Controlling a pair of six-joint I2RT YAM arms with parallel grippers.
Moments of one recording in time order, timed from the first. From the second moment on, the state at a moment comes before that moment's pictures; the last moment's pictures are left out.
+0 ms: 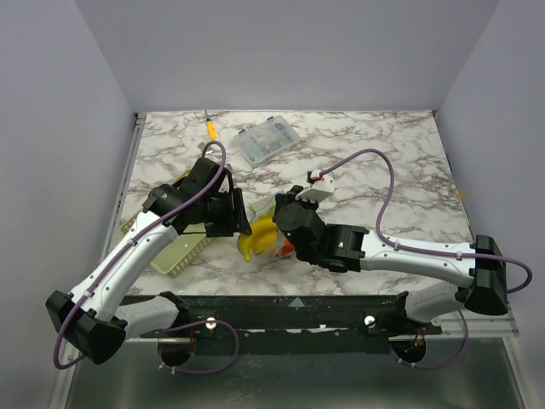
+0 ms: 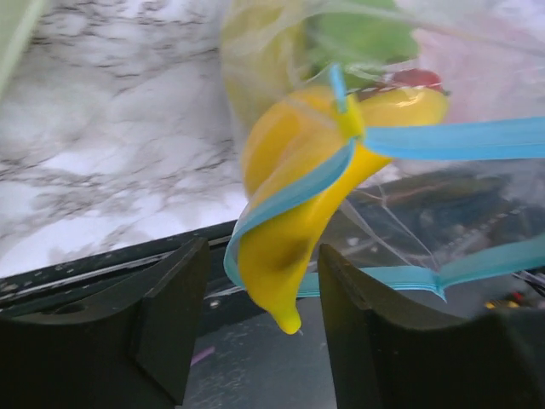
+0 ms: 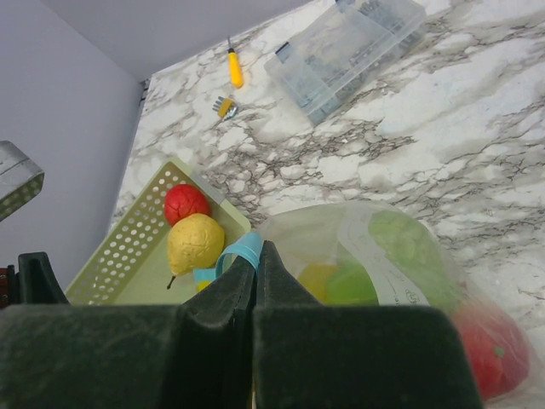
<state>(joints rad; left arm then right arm) -0.59 1.15 1.22 -1.11 0.13 -0.68 1.26 1.40 1.13 -0.13 1.03 0.86</state>
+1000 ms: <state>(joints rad) -0.57 0.93 1.09 -0.90 0.52 -0.51 1.26 1.37 1.10 -0.10 1.02 0.83</state>
